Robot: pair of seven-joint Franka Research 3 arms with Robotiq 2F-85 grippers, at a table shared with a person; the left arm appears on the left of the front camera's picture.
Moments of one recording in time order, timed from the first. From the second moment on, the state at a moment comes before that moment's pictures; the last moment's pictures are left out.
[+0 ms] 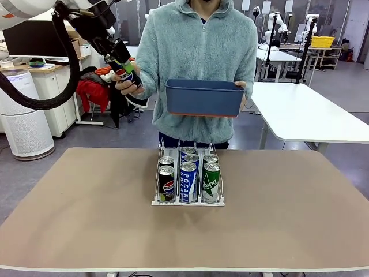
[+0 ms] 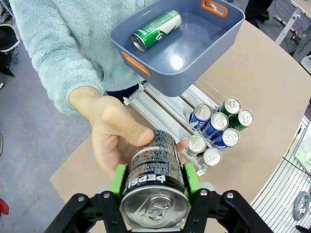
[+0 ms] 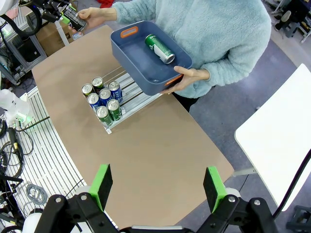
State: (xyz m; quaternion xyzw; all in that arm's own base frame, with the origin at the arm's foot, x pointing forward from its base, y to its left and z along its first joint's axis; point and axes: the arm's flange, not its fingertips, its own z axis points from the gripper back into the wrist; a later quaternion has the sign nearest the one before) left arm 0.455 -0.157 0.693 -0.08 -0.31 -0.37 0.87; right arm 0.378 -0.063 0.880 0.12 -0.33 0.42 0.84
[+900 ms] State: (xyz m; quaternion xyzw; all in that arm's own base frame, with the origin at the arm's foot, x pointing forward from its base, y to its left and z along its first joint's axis) left arm 0.456 -0.157 0.692 -0.08 -0.30 -0.37 0.87; right arm 0.378 -0.063 0.880 0.12 -0.33 0.42 0.84
